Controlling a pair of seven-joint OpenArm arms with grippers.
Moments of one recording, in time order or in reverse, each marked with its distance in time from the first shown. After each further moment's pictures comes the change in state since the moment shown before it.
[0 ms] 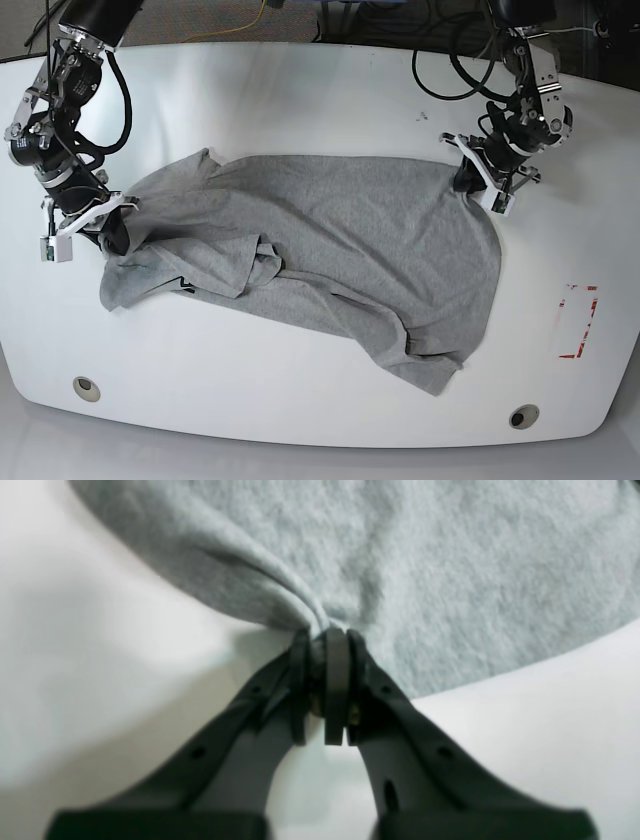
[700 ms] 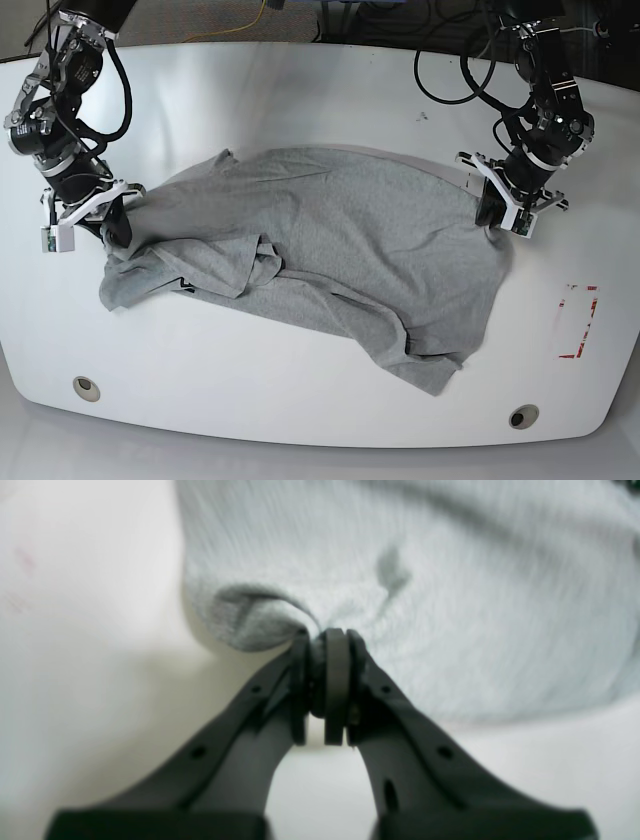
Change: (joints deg) left arm 0.2 -0.2 -2.4 14.8 0.3 -0.4 0.8; right arm -4.2 0.0 0.4 5.1 1.7 0.0 0.1
